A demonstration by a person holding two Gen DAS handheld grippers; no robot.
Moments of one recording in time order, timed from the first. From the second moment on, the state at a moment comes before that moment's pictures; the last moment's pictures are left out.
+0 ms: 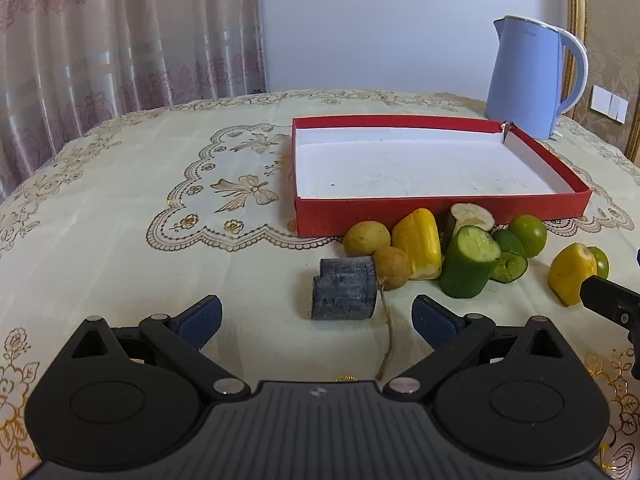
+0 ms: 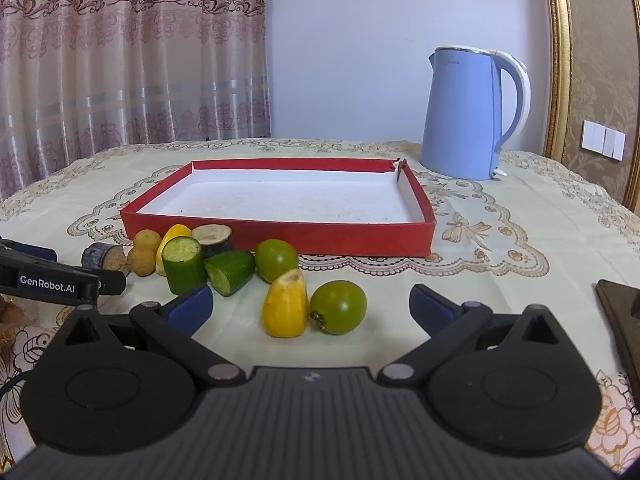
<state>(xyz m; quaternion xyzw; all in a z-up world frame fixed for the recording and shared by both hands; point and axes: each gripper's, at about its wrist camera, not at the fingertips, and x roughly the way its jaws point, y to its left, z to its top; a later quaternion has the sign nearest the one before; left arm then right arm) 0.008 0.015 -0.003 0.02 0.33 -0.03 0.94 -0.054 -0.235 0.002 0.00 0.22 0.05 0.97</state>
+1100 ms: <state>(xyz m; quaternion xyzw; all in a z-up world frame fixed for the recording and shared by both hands) 0.014 0.032 -0.009 0.01 0.32 -0.05 0.95 -0.062 -0.247 0.005 -0.01 0.21 0.07 0.98</state>
